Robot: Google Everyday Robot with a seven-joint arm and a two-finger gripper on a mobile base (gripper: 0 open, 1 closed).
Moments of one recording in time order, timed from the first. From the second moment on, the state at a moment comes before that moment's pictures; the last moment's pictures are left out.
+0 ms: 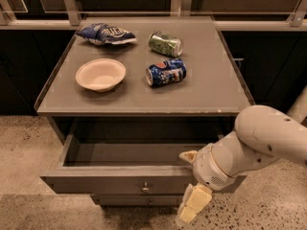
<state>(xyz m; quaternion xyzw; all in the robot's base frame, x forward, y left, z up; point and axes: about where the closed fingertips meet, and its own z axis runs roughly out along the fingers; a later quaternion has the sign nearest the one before) 0.365 -0.082 0.701 -0.58 0.76 0.25 0.18</state>
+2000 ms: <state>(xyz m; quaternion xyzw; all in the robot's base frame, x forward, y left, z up) 0.338 -0.085 0.686 -0.59 0.74 0.32 0.08</state>
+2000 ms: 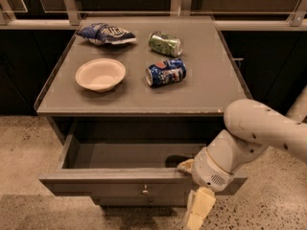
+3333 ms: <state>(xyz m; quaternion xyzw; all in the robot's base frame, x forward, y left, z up) 0.291 -0.075 0.696 -0.60 0.71 0.37 0.03</state>
